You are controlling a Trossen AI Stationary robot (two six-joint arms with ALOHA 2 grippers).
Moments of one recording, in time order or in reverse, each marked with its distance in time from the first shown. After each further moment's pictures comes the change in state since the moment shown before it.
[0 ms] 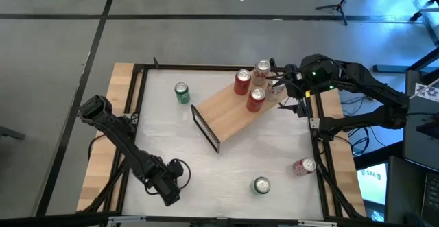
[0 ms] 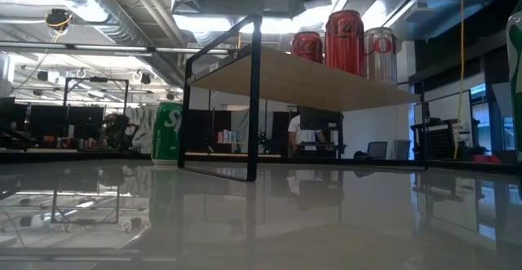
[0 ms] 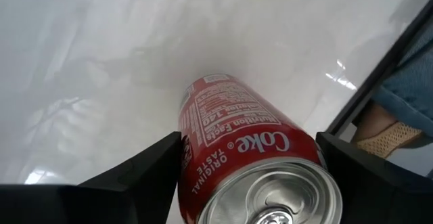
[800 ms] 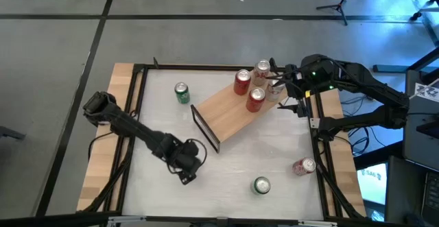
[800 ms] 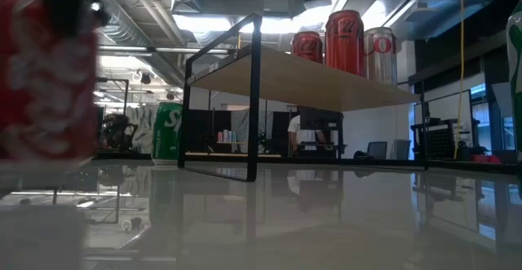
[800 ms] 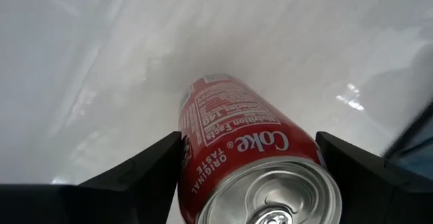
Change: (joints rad) left arm 0.255 -0.005 0.065 -0.054 -0.013 0.239; right arm 0.000 0.000 0.000 0.000 0.000 0.000
